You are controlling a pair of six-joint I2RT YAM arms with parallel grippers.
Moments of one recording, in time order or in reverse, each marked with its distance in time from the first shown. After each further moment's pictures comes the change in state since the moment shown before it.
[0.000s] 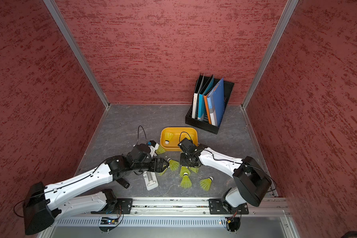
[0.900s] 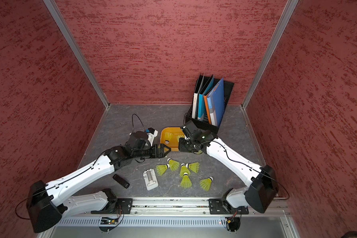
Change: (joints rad) left arm 0.181 0.095 0.171 0.053 0.092 -0.001; right arm -0.086 -0.014 0.381 -0.222 -0.055 -0.145
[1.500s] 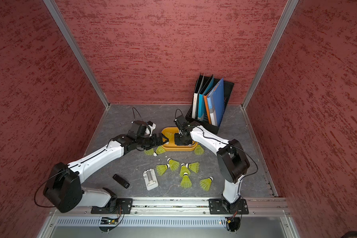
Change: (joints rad) left arm 0.197 0.250 0.074 0.044 0.165 0.029; right arm -0.085 0.384 0.154 0.063 -0.004 -0.151
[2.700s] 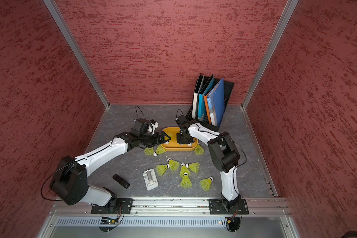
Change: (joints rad) left arm -0.003 0.063 0.045 0.030 0.032 0.028; right arm -0.063 0.173 0.073 0.008 0.039 -0.072
